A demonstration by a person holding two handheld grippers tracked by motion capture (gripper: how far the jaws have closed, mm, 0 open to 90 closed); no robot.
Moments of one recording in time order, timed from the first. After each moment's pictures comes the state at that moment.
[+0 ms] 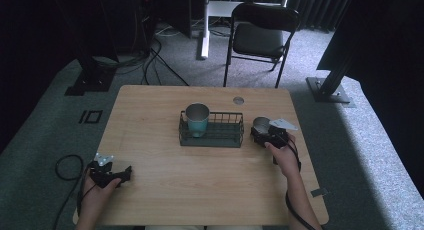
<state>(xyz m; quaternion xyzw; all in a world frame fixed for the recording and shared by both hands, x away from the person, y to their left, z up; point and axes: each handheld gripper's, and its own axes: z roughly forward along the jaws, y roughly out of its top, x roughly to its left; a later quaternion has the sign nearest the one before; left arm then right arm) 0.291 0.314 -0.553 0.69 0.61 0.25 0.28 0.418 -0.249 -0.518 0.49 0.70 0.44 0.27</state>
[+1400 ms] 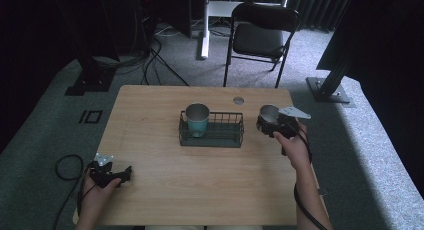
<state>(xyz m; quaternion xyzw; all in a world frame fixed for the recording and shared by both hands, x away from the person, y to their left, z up) 0.291 0.314 -0.553 0.70 0.61 0.25 0.28 0.415 -0.259 -0.451 0.48 0.70 0.45 0.28</state>
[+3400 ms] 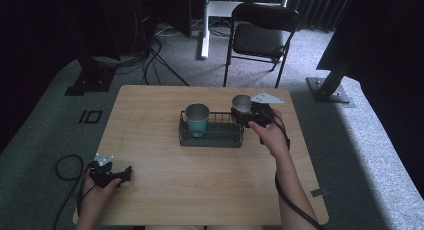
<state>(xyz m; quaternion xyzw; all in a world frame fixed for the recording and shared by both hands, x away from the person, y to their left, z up) 0.291 0.314 -0.553 0.69 0.61 0.25 0.28 0.431 -0.175 -0.414 0.41 0.74 0.47 0.25</state>
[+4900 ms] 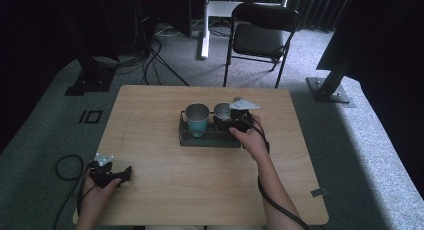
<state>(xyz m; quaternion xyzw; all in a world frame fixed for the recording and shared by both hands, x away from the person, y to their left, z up) 0.291 0.314 -0.553 0.70 0.61 0.25 0.28 0.439 -0.126 -0.454 0.39 0.77 0.46 0.22</state>
